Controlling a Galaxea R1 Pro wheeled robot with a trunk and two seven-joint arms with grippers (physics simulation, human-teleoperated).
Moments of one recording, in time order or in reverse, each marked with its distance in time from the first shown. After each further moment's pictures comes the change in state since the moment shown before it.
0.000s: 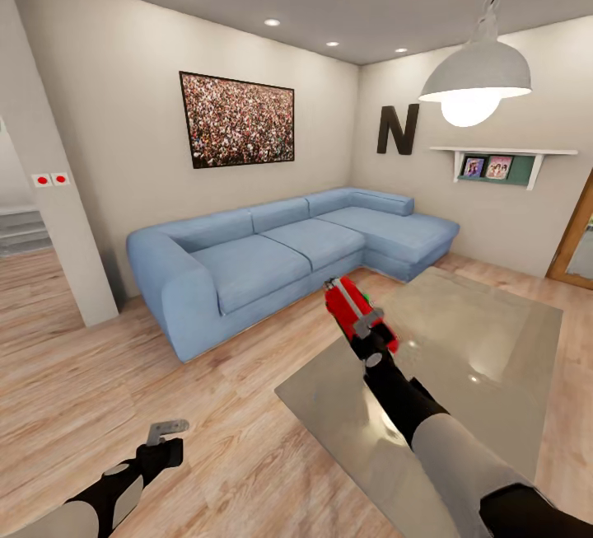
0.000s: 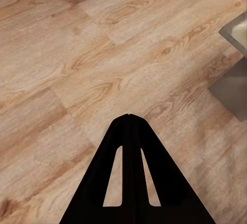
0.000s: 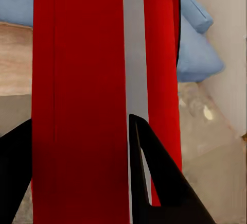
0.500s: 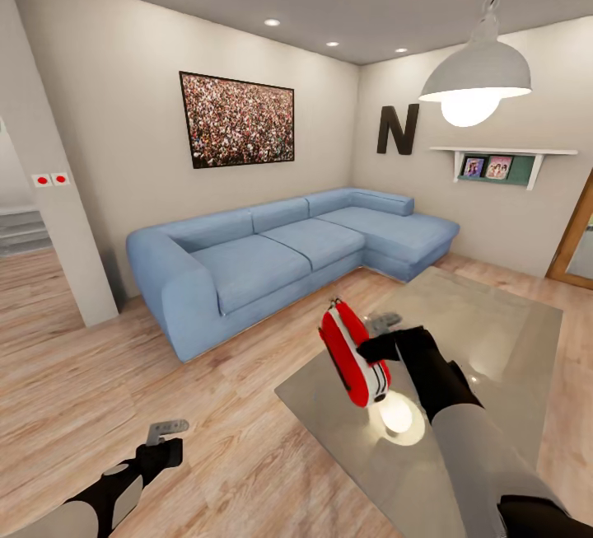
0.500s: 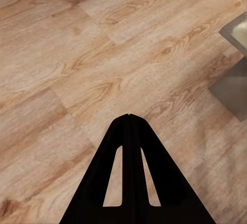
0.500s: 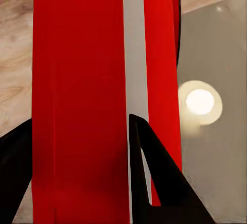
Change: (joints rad) left arm 0.000 0.002 0.000 0.000 0.000 0.000 -0.001; right arm 0.000 -0.024 -0.335 -0.240 0.014 0.466 0.628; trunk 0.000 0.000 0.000
